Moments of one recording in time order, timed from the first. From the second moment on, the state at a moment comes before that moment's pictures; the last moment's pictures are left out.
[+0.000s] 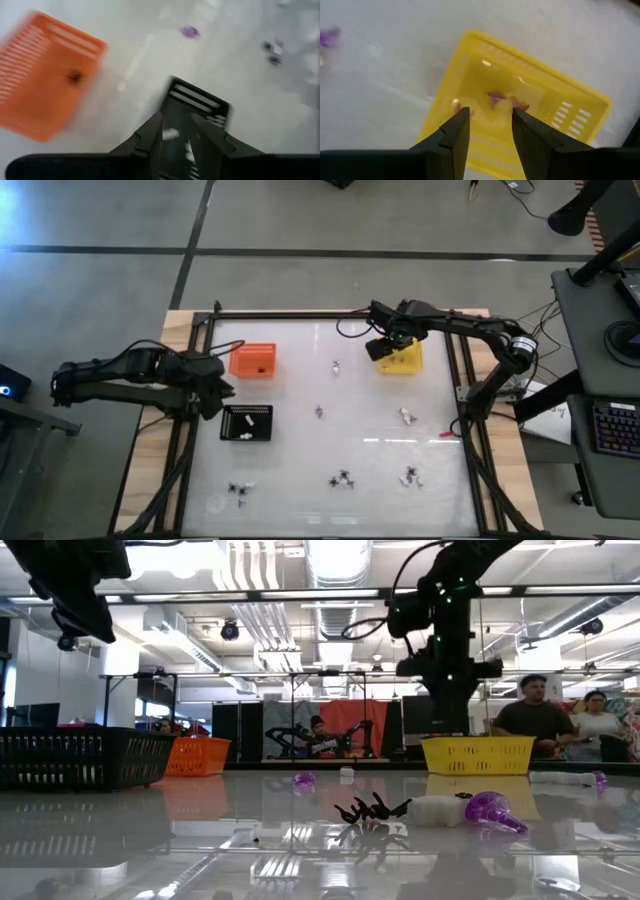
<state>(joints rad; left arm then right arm) 0.05 0.62 0.77 -1.02 0.01 -0.43 -0.54 1.64 1.26 -1.03 0.13 0.59</state>
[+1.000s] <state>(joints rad) -0.44 1.05 0.77 -0.86 0.18 -0.89 -0.57 1.64 1.38 -1.05 0.13 0.32</state>
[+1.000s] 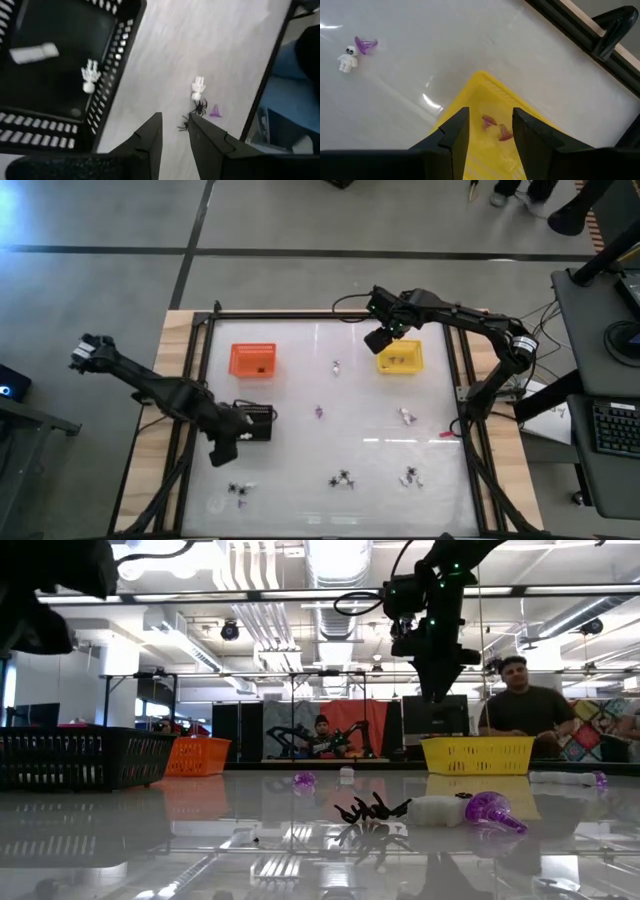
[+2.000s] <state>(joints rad) -0.59 1.55 0.89 -0.59 0.22 -0.99 -0.57 1.64 1.38 -1.10 0.13 0.19</state>
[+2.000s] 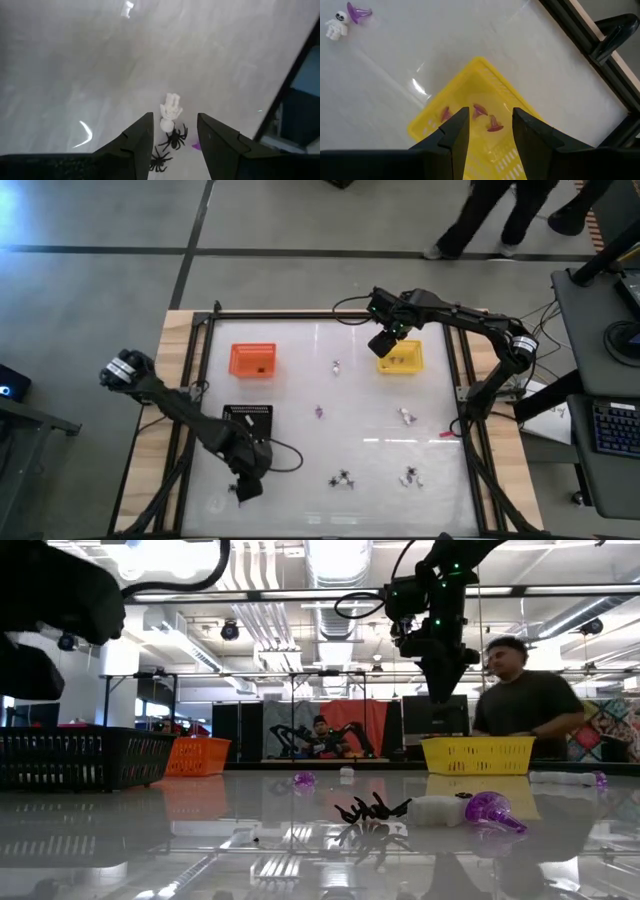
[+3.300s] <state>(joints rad) -0.61 1.74 0.96 -0.60 0.26 -0.99 -0.57 1.64 1.38 -1.14 0.13 0.18</state>
